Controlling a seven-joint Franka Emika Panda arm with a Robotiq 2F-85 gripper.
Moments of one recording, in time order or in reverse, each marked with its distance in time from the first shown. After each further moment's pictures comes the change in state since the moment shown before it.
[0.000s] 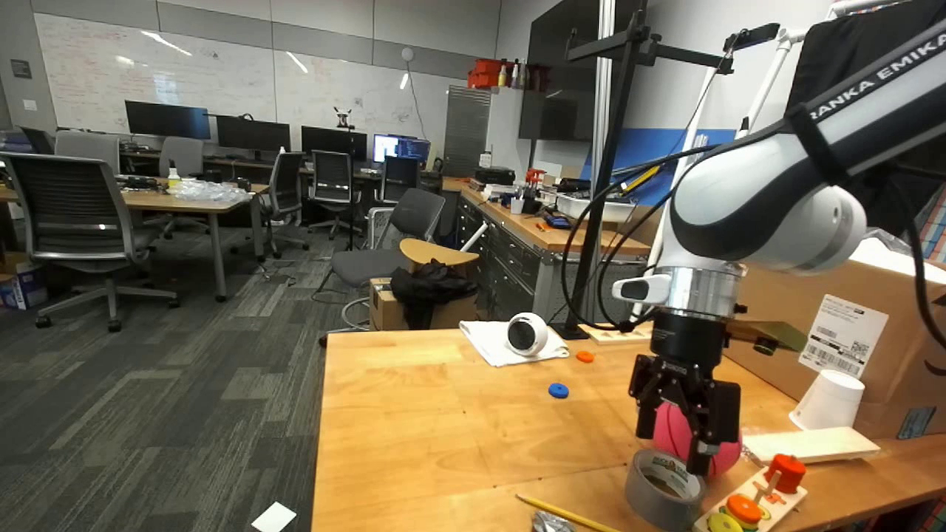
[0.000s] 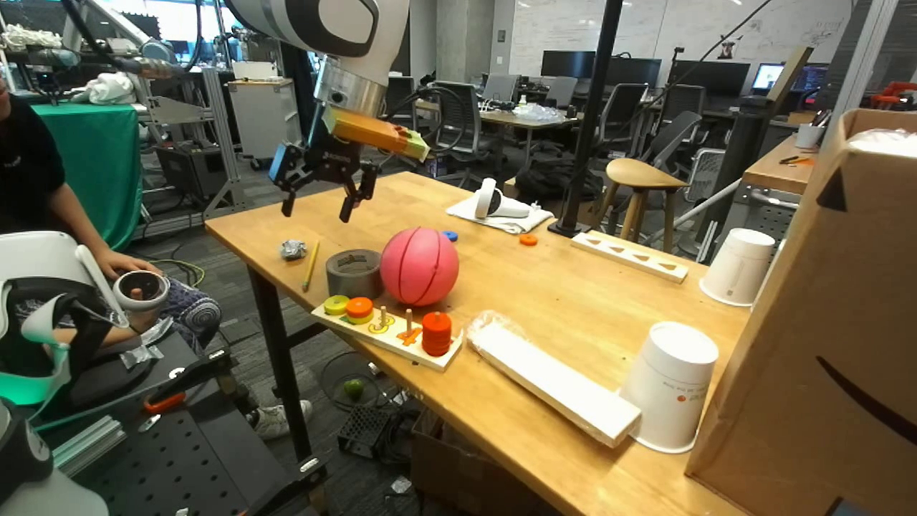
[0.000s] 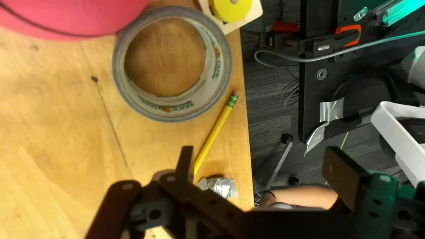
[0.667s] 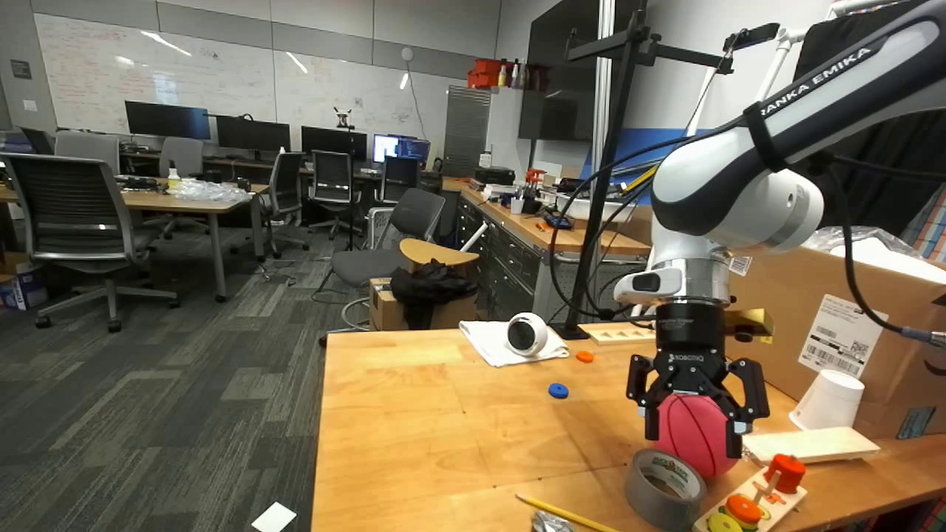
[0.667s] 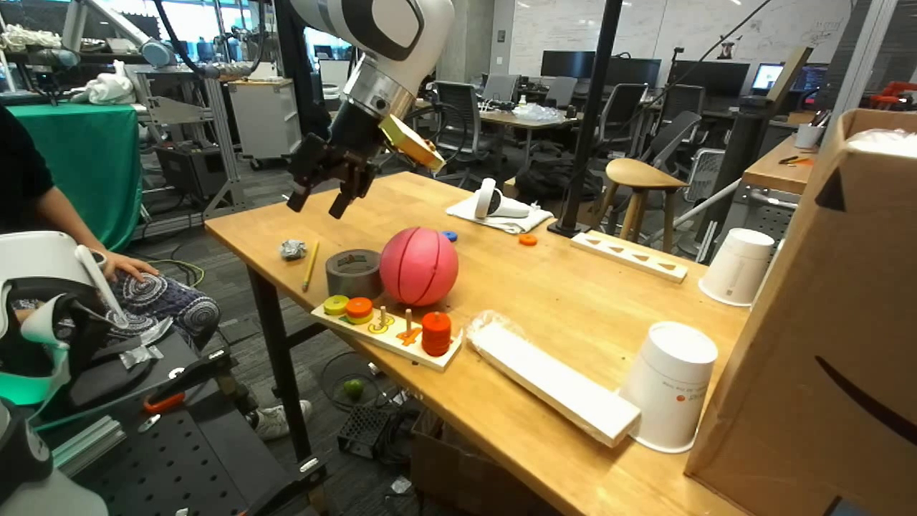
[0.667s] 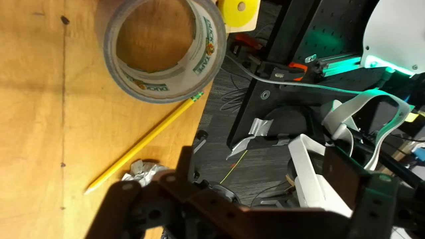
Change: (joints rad) arm -0.080 0.112 0.000 0.164 0.009 -0.291 -0.461
